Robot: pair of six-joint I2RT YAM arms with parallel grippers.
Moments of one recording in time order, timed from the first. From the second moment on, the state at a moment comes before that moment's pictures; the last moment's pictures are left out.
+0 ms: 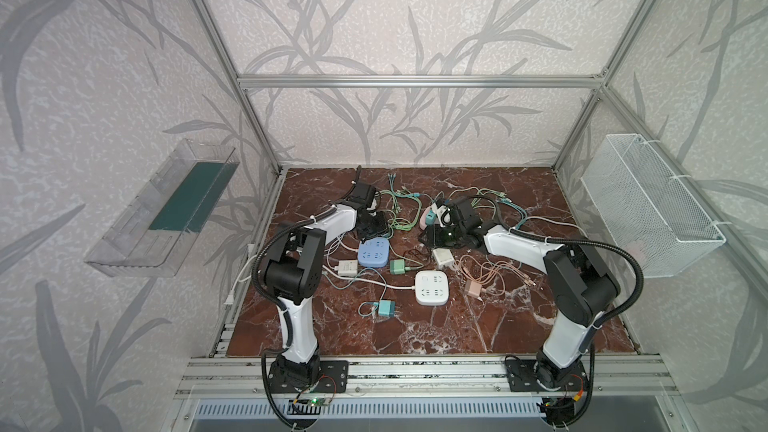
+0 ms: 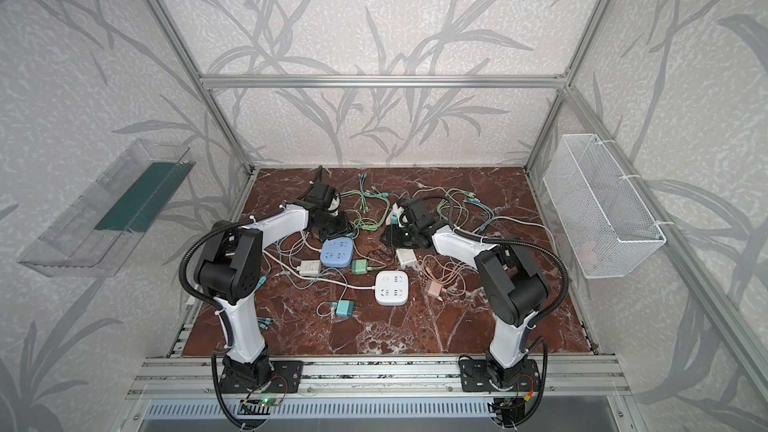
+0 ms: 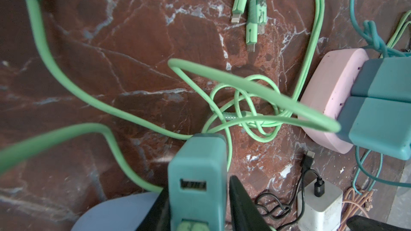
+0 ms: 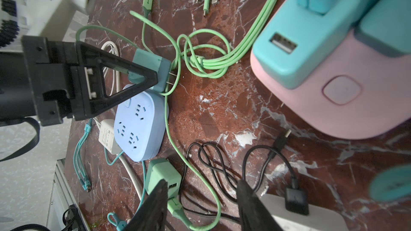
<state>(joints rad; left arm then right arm) -0.29 1.94 1.31 -0.48 0.27 -0.53 0.55 1.80 1.11 -0.13 -0.37 0.56</state>
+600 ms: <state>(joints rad) -0.29 1.91 1.32 -0.57 0.21 -0.52 0.52 1.71 1.06 -0.13 -0.36 0.55</state>
